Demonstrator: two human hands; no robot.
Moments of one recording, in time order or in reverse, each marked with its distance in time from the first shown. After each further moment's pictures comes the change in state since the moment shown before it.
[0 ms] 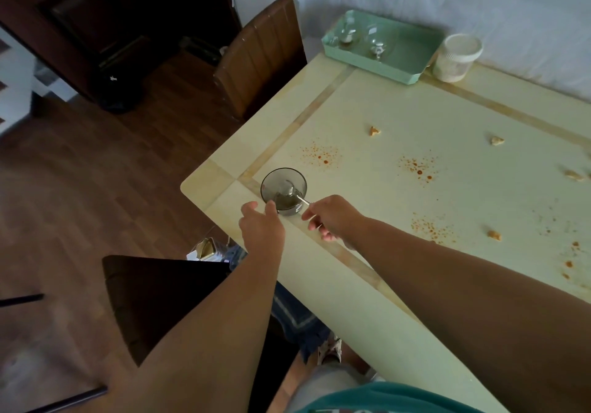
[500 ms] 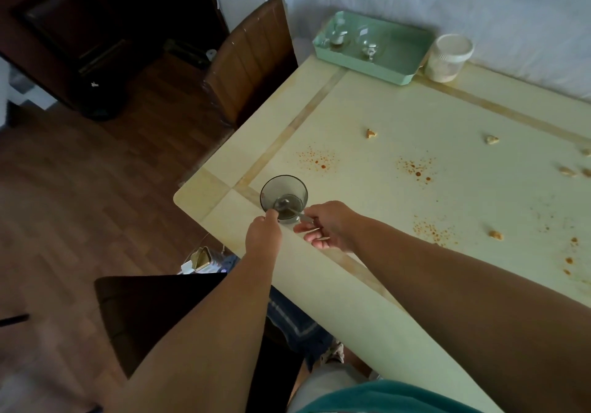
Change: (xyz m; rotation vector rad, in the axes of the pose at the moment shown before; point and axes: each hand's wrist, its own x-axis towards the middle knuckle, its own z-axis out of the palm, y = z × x) left_hand 0.035 -0.006 0.005 0.637 -0.289 0.298; right_hand 0.022 -0.005 0.008 0.213 -0.064 0.147
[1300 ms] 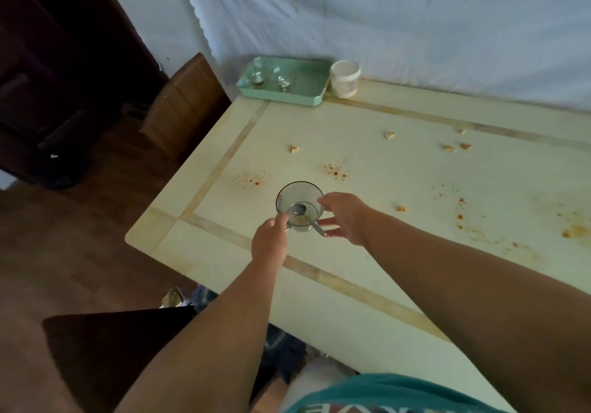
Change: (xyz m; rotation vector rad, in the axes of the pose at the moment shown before) left_hand -0.113 0.125 0.039 0.007 -0.031 0.338; right_hand -0.107 0.057 -0.137 0.288 0.274 -0.225
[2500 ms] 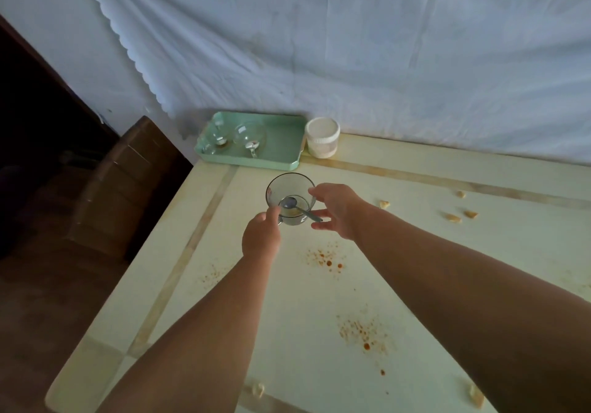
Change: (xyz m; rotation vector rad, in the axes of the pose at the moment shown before) left_hand 0.245 0.105 -0.046 -0.252 0.016 0.001; right_hand 0.157 -0.189 -0.024 0.136 0.143 -0.065
